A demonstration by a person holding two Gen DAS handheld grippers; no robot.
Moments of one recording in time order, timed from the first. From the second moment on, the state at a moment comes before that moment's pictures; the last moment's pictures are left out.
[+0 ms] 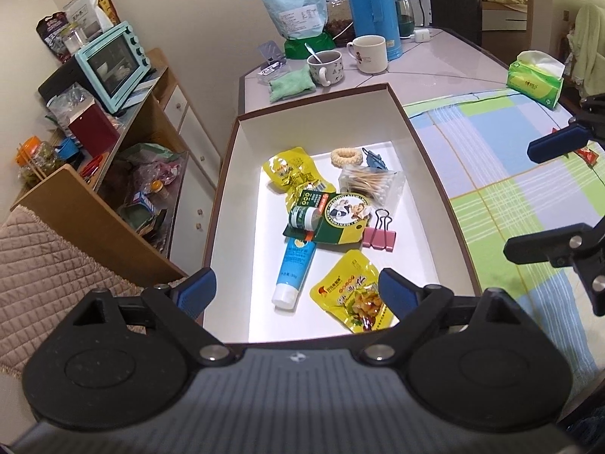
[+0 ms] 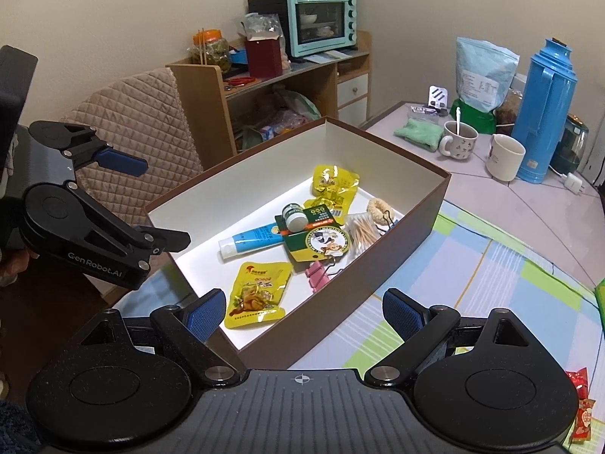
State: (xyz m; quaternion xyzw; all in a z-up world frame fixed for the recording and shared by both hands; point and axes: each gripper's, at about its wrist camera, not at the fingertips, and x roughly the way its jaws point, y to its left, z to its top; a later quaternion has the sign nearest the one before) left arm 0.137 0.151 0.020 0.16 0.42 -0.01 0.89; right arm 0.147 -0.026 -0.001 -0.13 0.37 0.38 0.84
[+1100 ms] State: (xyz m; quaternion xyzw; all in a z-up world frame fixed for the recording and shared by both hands) left arm 0.106 0.048 0.015 0.15 0.45 0.02 0.88; right arm 0.149 -0.148 -0.010 -0.10 0.38 0.41 0.82
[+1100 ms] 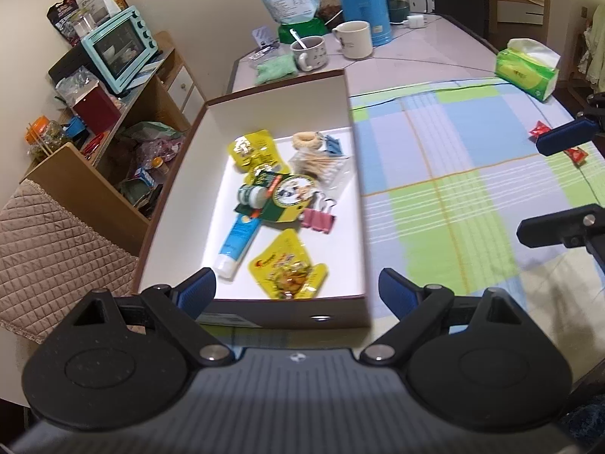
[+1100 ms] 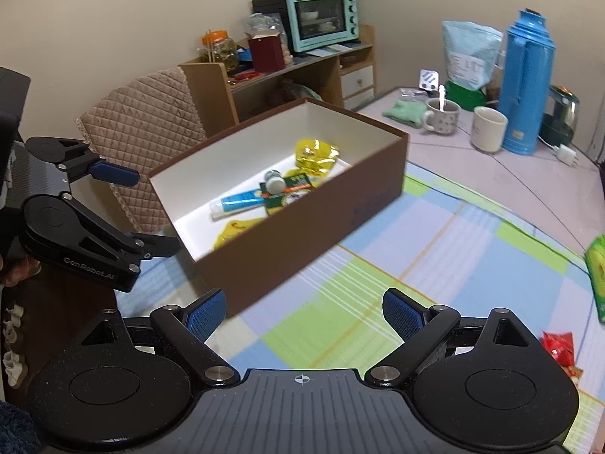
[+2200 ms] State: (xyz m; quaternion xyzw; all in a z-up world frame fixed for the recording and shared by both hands) left arm 0.209 -0.196 -0.083 0.20 0.44 -0.25 0.84; right arm 0.189 -0.419 -0.063 0.05 0.49 0.12 0.86
